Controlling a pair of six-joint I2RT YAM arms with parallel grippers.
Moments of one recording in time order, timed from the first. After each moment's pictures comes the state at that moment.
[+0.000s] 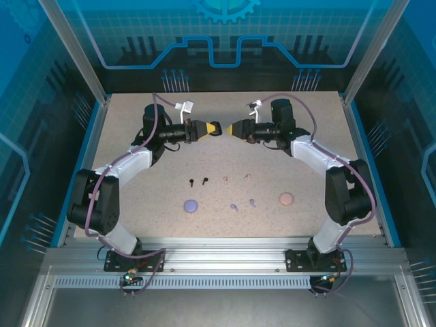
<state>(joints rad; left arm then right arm) -0.21 1.62 1.04 0.38 1.05 -0.89 0.32 1.71 1.21 0.01 -0.93 0.65</state>
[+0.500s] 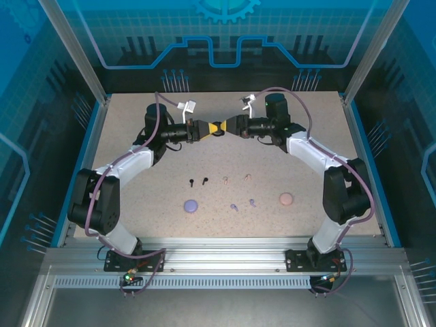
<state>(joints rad) -0.23 1.62 1.05 0.38 1.05 -0.88 0.36 1.73 1.30 0.00 -0.92 0.65</state>
